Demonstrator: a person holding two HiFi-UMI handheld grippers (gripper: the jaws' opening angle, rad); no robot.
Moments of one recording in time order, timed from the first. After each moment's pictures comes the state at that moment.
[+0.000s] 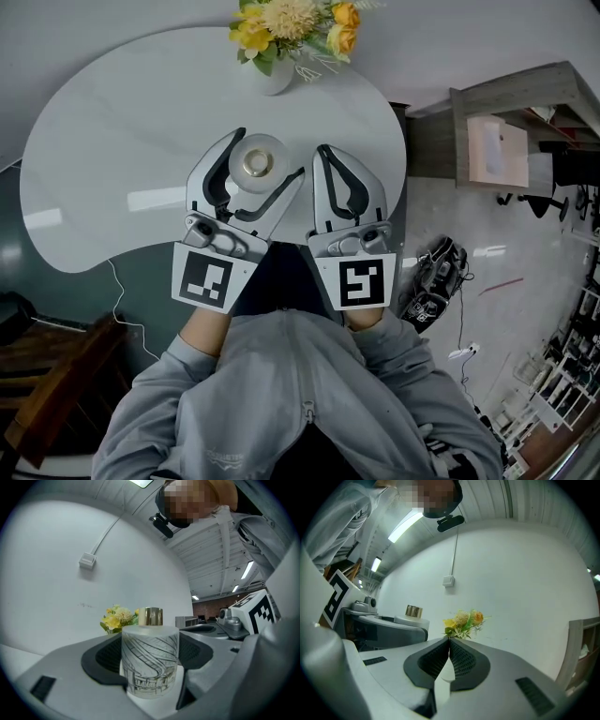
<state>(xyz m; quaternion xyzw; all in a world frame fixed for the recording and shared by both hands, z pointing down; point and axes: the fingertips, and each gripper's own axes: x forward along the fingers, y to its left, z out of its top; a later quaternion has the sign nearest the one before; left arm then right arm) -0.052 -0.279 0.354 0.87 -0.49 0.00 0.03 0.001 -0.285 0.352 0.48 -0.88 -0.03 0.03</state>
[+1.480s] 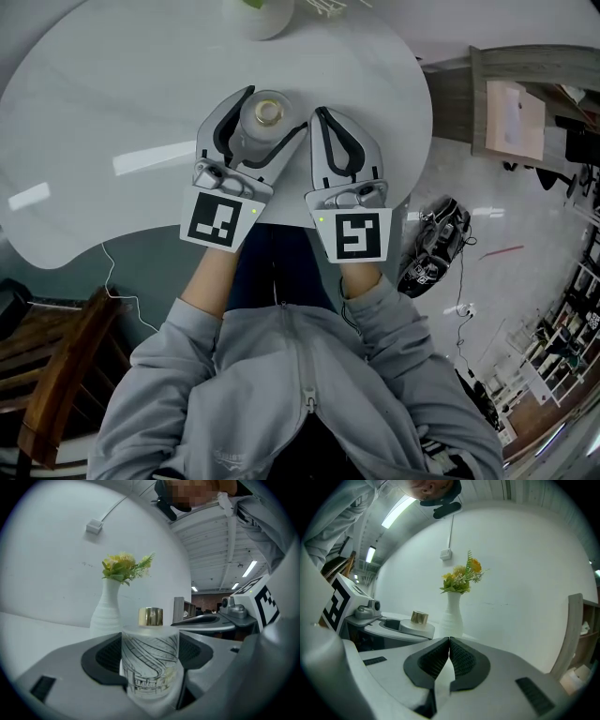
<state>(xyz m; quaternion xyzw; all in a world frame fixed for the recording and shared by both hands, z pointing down) -0.038 -0.308 0.495 0.88 -0.46 0.03 0.07 0.003 -0.302 0.484 0.48 -0.87 0.02 0.09</state>
